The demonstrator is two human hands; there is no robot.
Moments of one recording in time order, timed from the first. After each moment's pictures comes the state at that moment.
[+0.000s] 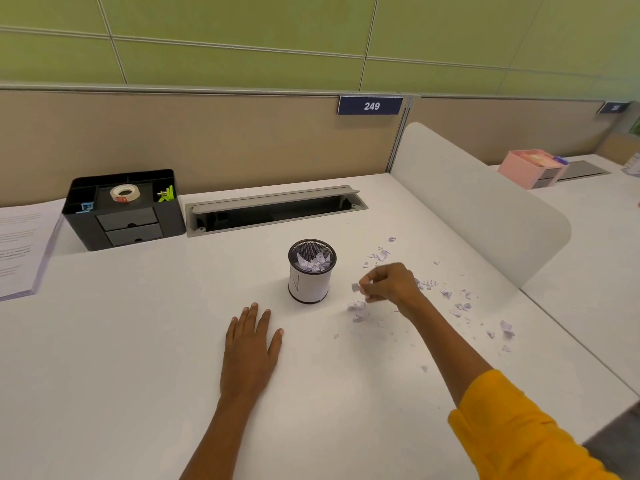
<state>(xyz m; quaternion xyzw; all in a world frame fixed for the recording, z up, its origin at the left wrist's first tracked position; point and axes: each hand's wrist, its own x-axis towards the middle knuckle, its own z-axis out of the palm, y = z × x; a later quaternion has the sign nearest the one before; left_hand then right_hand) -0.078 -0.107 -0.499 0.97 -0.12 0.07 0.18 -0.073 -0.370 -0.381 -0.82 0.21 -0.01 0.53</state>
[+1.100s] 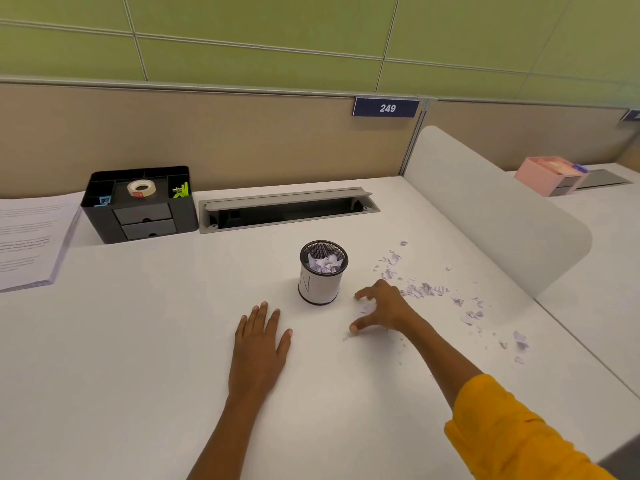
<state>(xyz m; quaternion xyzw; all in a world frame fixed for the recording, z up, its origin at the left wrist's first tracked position) -0.080 -0.108 -0.495 0.97 -0.11 0.06 0.20 -0.062 -0.365 -0.423 -0.96 0.09 0.13 0.24</state>
